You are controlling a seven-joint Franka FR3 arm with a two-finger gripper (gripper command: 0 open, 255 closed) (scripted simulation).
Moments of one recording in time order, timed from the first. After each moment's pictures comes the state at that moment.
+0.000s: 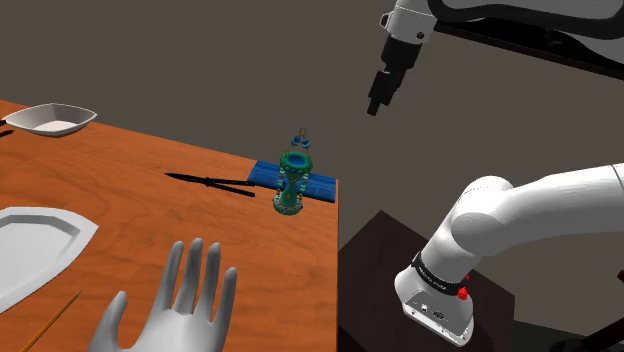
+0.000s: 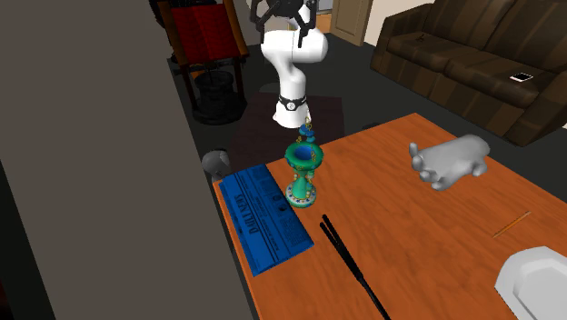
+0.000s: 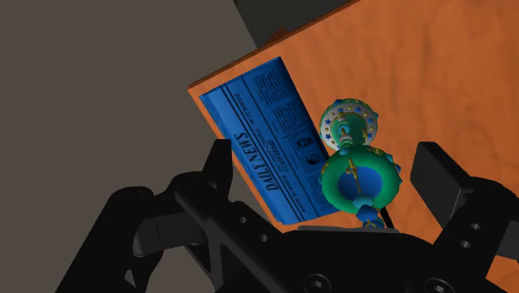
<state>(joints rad) -0.01 -0.78 0.05 -2.34 -0.06 1.61 -0.09</state>
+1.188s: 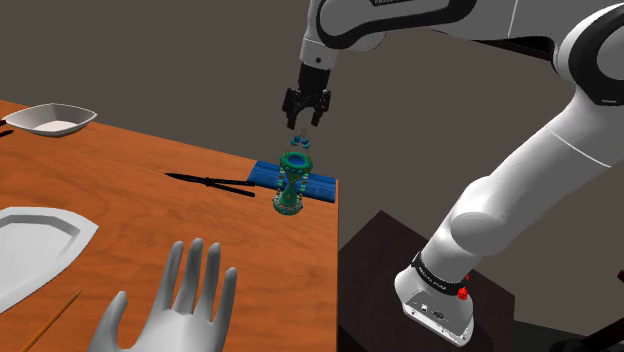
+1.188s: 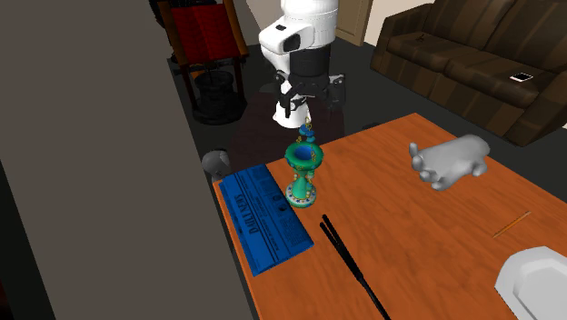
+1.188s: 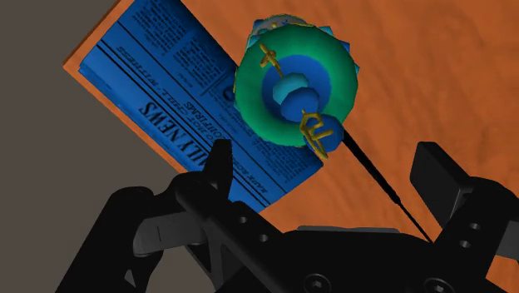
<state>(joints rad) -0.02 -0.21 0.15 -2.13 0.09 1.90 0.20</state>
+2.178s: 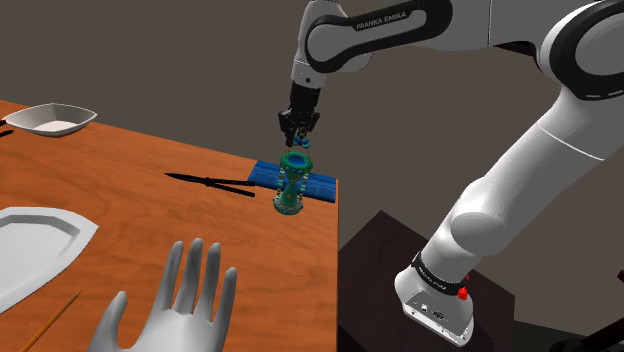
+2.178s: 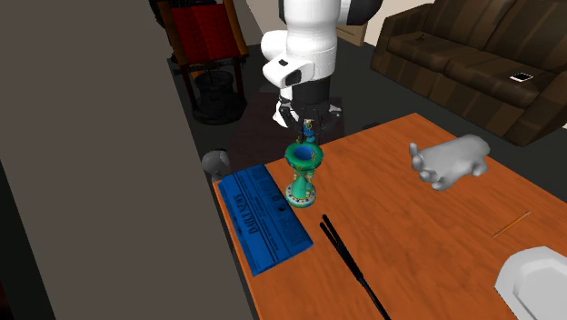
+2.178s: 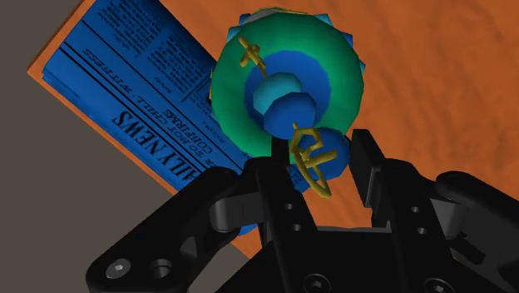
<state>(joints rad) -0.02 -0.14 0.16 -2.18 0.10 2.03 0.22</state>
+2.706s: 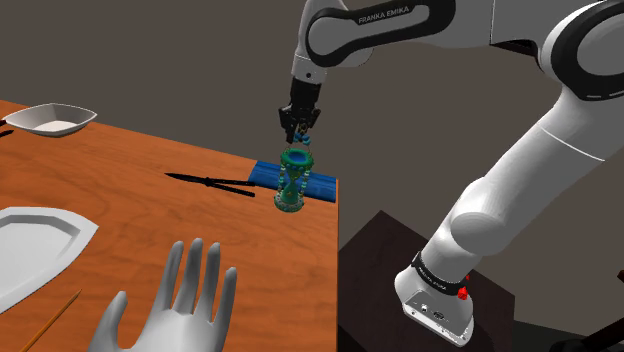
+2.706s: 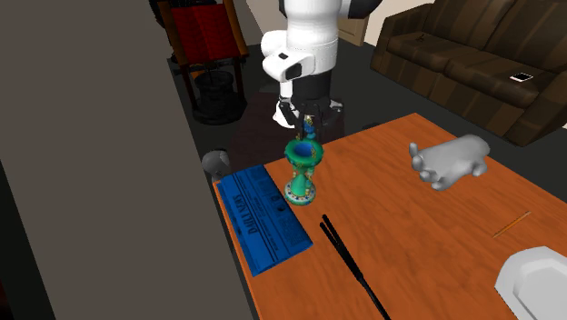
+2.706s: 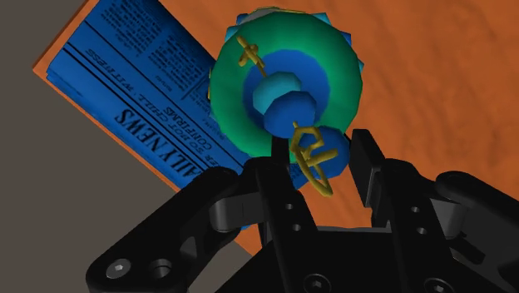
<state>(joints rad) -0.02 -0.15 0.16 -2.16 0.10 2.00 0.22</state>
